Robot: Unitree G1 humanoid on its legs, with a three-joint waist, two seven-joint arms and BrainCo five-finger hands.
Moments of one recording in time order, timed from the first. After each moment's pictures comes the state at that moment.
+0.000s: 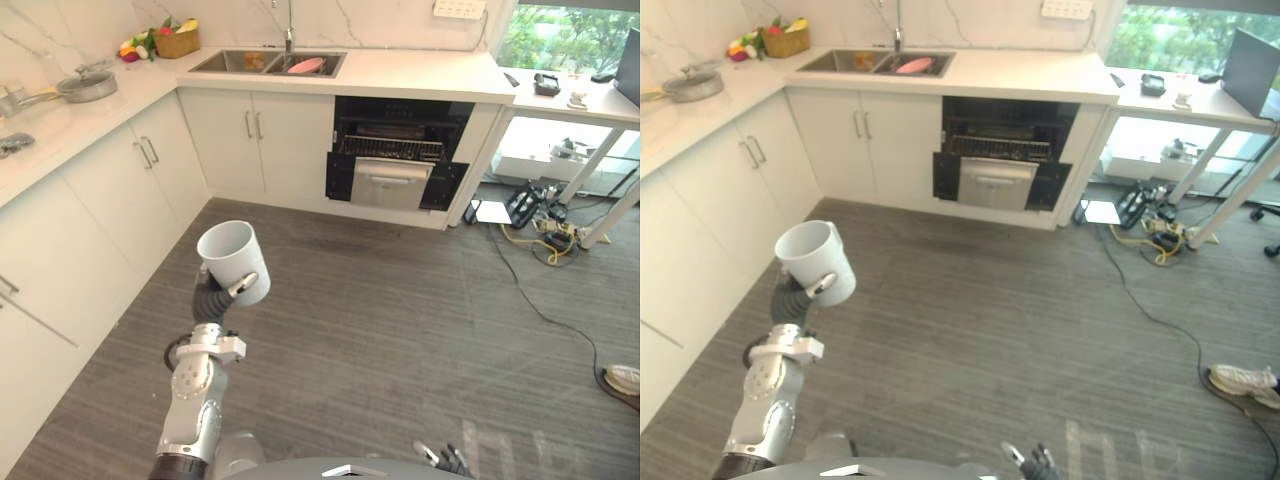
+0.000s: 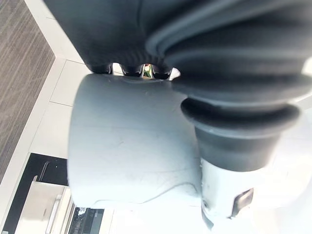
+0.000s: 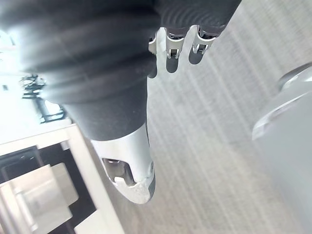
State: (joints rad) left arm 0.12 0.05 -0.06 0.03 -0.31 -0.29 0.04; right arm 0.19 -0.07 -0.31 0.92 0.35 -0.25 0.08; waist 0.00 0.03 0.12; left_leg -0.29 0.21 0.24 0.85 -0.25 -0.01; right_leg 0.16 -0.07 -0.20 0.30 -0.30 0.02
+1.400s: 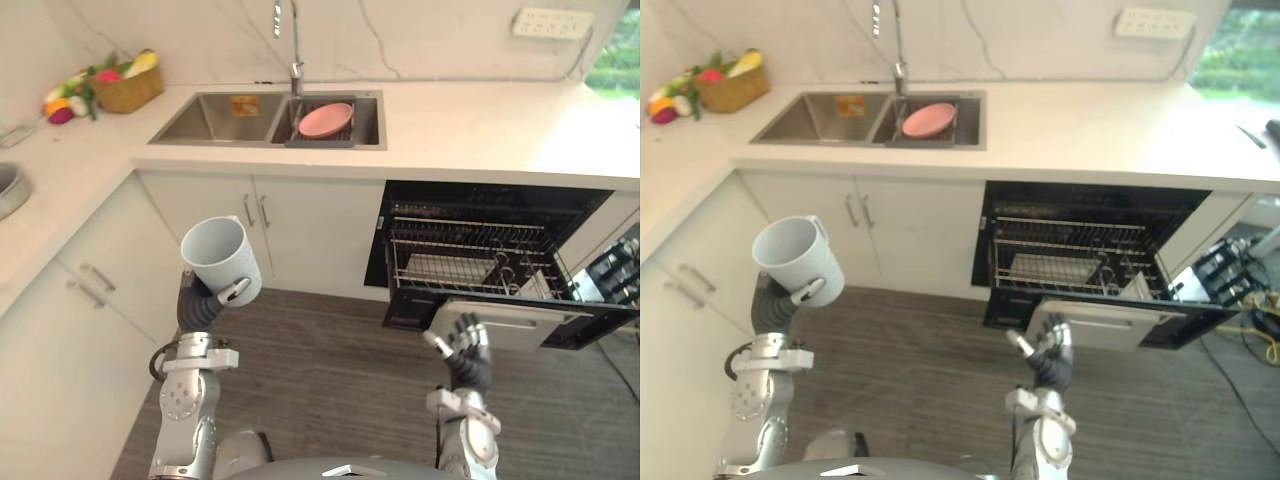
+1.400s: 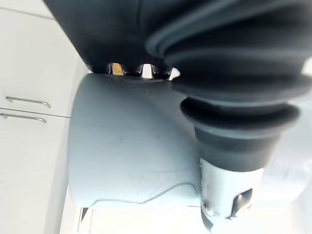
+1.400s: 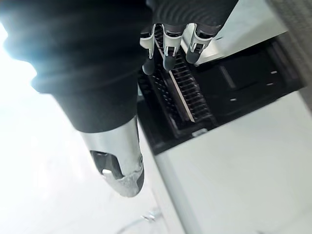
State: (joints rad) left arm 0.22 0.02 -0.06 -0.09 -0.21 -0.40 0.02; right arm 0.25 -0.01 -0.16 0.19 0.45 -0.49 -0.07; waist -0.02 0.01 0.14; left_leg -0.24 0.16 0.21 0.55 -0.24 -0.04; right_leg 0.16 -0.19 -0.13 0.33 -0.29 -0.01
